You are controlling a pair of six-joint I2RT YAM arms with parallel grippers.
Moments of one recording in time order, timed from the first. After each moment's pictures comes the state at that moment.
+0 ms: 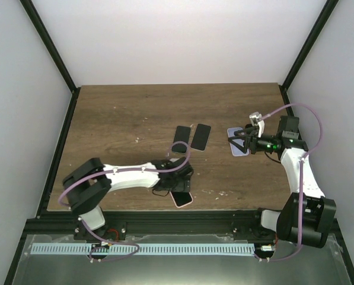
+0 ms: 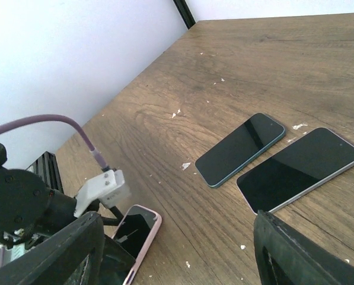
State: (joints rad) left arm -1.06 1.66 0.93 -0.53 -0.09 -0.98; right arm -0.21 1.22 0.87 -0.56 -1.20 -0.37
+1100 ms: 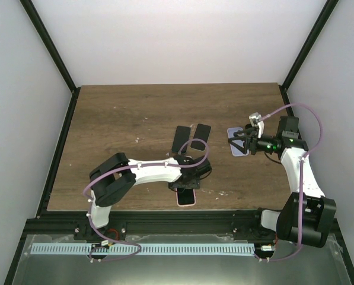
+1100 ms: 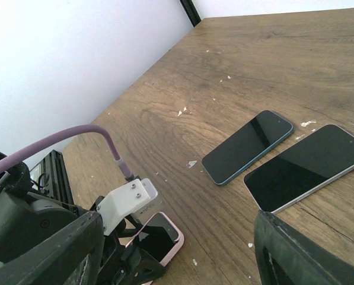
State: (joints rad) left arm -1.12 1.96 1.29 -0.75 -0.18 -1.08; right arm -0.21 1.22 0.88 -0.60 -1.22 -0.39
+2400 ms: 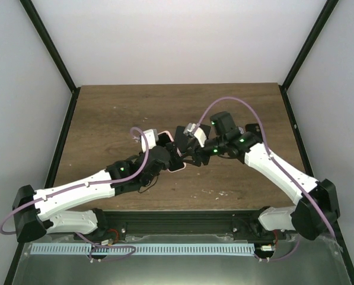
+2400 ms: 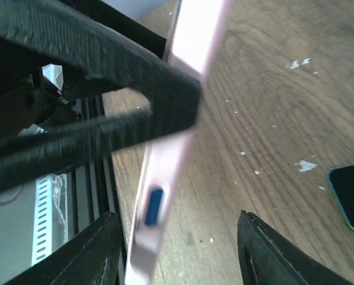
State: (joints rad) left arm -1.10 1.17 0.94 -0.39 -0.64 -1.02; right arm 0.57 1.28 1.03 -0.54 -0.73 -0.21
